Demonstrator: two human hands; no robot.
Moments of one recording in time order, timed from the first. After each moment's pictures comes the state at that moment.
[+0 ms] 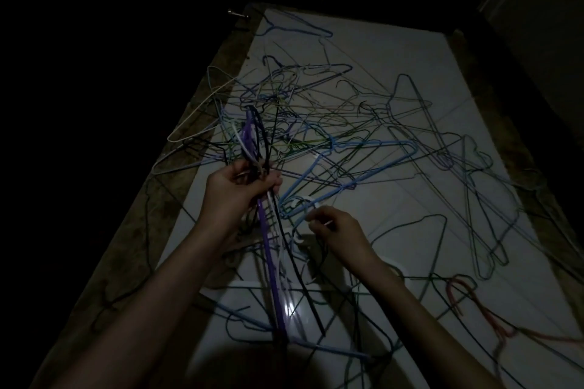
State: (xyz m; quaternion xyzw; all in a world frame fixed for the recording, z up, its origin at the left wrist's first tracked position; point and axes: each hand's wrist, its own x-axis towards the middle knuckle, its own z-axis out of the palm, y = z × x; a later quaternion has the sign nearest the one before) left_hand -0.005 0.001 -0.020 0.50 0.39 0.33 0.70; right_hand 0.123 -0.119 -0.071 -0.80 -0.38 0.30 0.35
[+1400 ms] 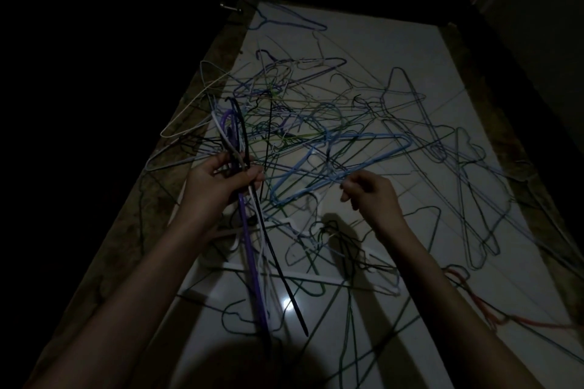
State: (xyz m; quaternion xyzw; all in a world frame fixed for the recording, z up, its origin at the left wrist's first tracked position) left_hand -0.017 0.005 -0.011 0.51 0.42 0.32 0.68; right_hand 0.171 -0.125 -0.047 -0.80 -0.30 0.23 0.47
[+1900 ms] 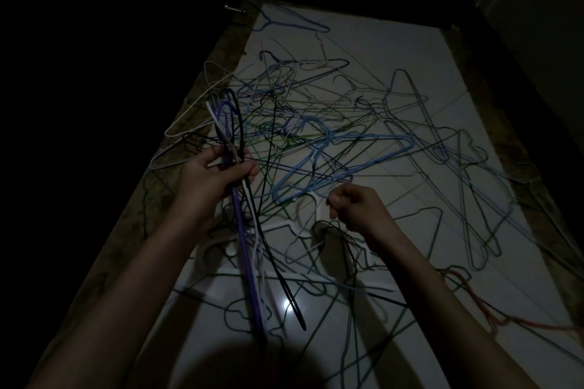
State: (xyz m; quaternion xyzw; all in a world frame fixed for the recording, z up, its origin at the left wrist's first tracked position) left_hand -0.022 0.008 0.005 0.51 0.42 0.33 0.67; right_hand 0.146 -0.124 -0.038 -0.79 -0.27 0.34 0.43
